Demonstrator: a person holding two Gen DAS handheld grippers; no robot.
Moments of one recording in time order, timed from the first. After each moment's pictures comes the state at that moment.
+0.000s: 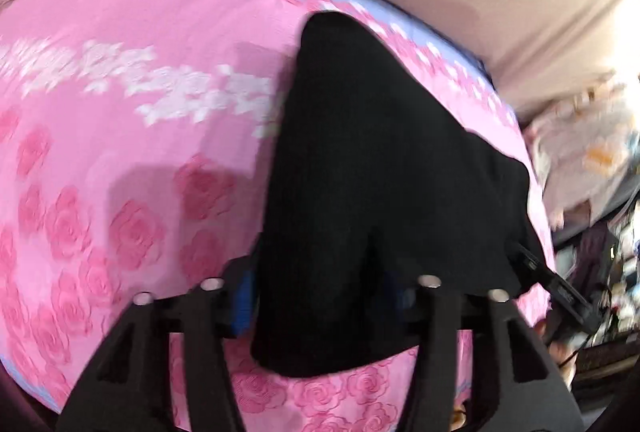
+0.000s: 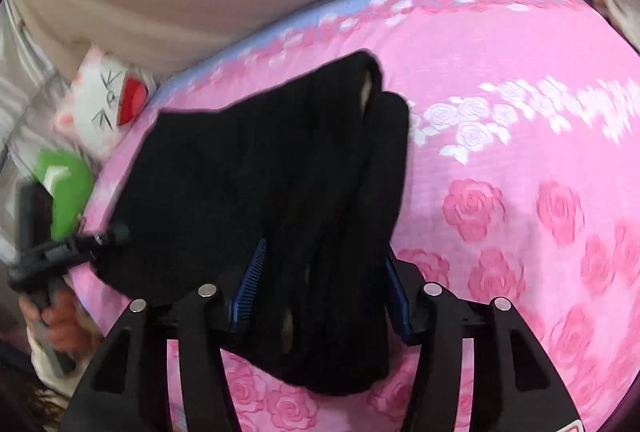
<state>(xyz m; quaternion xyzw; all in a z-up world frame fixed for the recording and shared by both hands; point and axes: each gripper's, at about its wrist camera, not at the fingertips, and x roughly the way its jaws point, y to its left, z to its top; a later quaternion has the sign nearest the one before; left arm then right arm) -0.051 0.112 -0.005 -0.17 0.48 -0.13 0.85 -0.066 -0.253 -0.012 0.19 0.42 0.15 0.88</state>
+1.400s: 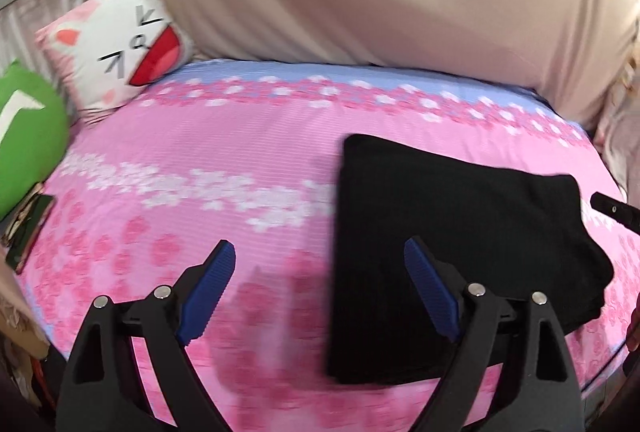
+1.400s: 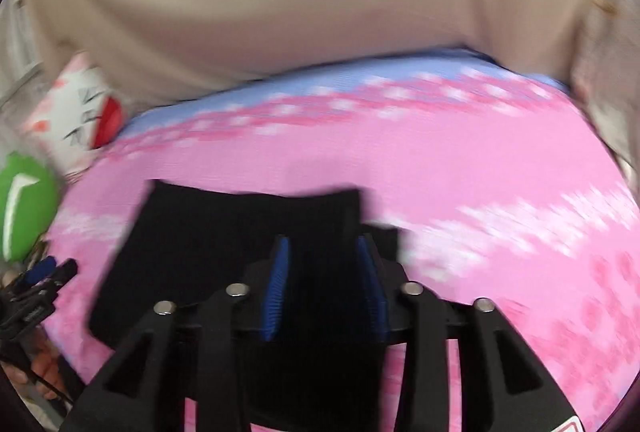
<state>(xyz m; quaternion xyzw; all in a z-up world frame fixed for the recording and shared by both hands) -0.074 0.084 0.046 -0.01 0.36 0.02 0.93 -0.031 -0.238 0.048 0.10 0.38 0.06 0.92</state>
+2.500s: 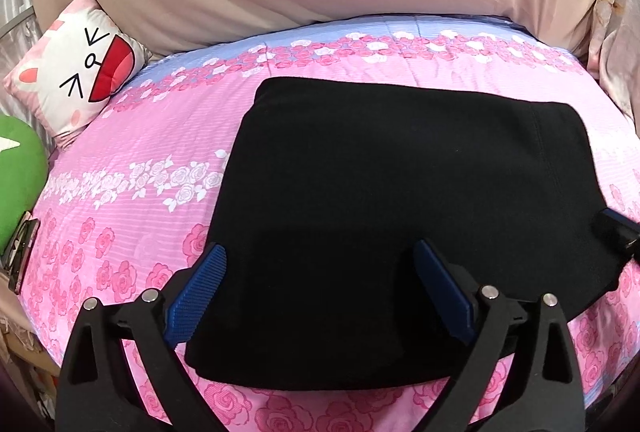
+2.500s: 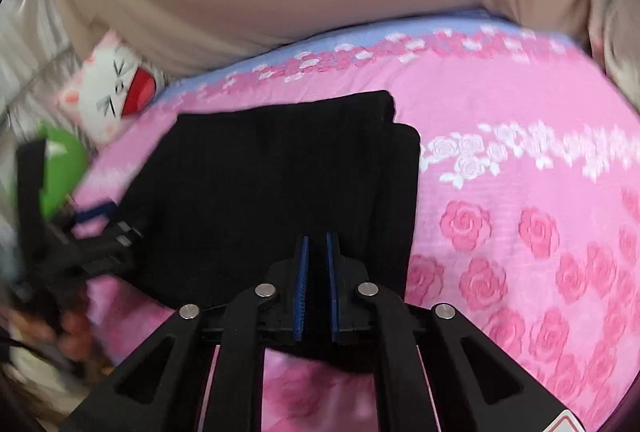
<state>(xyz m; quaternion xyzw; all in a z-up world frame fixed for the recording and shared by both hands) -0.060 0.004 0.006 0.08 0.40 0.01 0.91 -0.084 -0.237 0.006 0.12 0.39 0.14 0.90</state>
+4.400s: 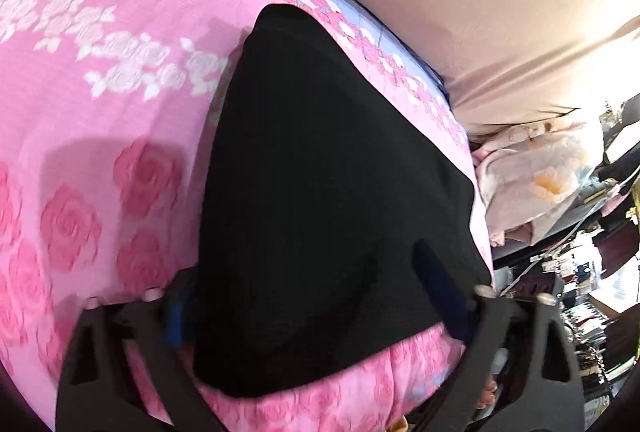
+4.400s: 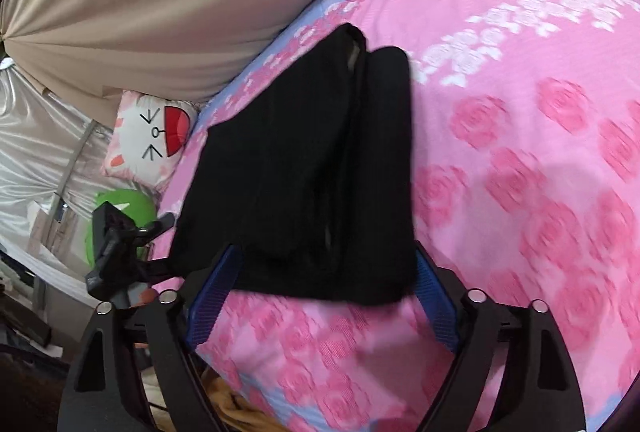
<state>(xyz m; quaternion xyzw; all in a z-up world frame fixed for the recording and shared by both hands) -0.032 0.102 -0.020 -0.27 0.48 -0.21 0.81 -0.078 -0.266 -0.029 0.31 0.43 0.22 0.82</state>
